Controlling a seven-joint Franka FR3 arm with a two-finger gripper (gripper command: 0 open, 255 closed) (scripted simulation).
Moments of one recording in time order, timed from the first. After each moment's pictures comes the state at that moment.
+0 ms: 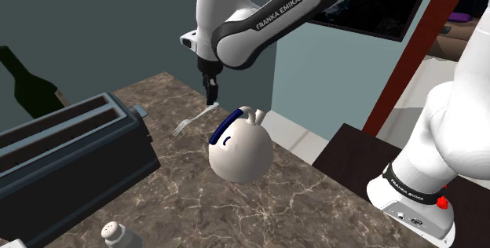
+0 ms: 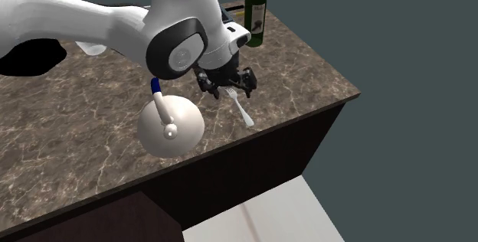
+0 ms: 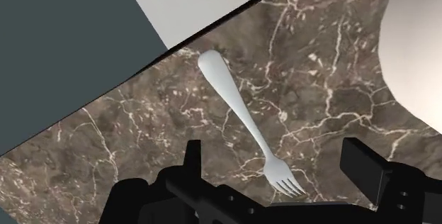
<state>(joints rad) 0.26 0.15 0.11 -2.03 -0.11 2.45 -0.58</state>
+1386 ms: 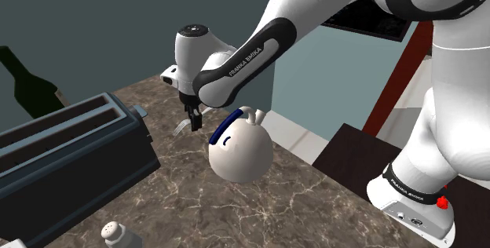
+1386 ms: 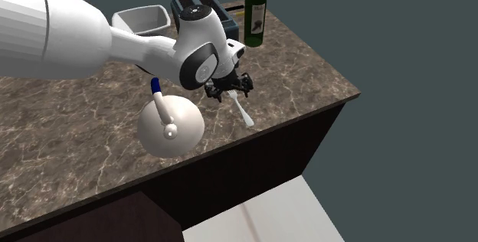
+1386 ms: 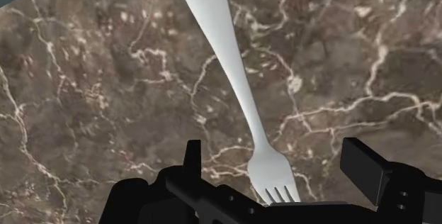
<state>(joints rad) 0.32 0.43 0.13 -1.89 -0.19 2.57 -0.63</state>
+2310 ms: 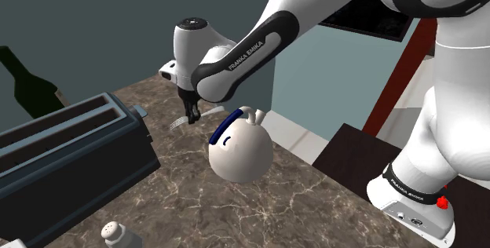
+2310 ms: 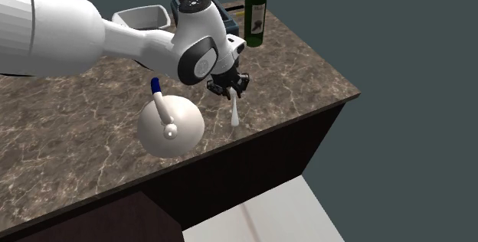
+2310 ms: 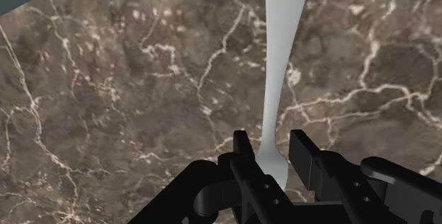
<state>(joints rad) 0.32 0.41 0.13 -1.88 -0.19 2.54 -0.63</state>
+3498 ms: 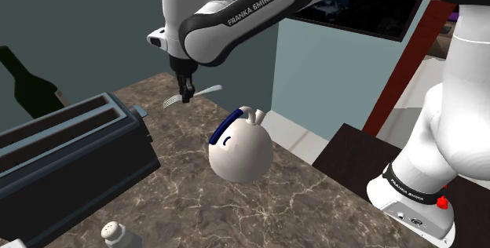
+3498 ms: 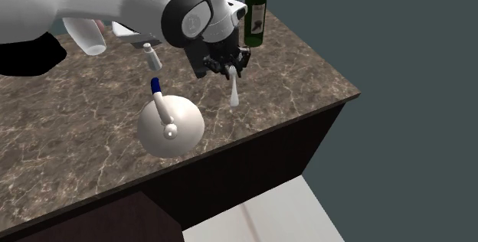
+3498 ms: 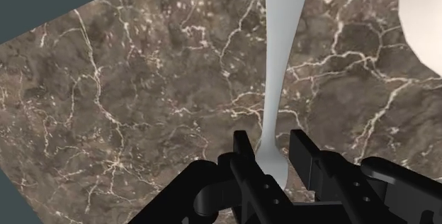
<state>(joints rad) 0.31 0.29 0.15 -1.79 -0.14 2.34 -0.68</state>
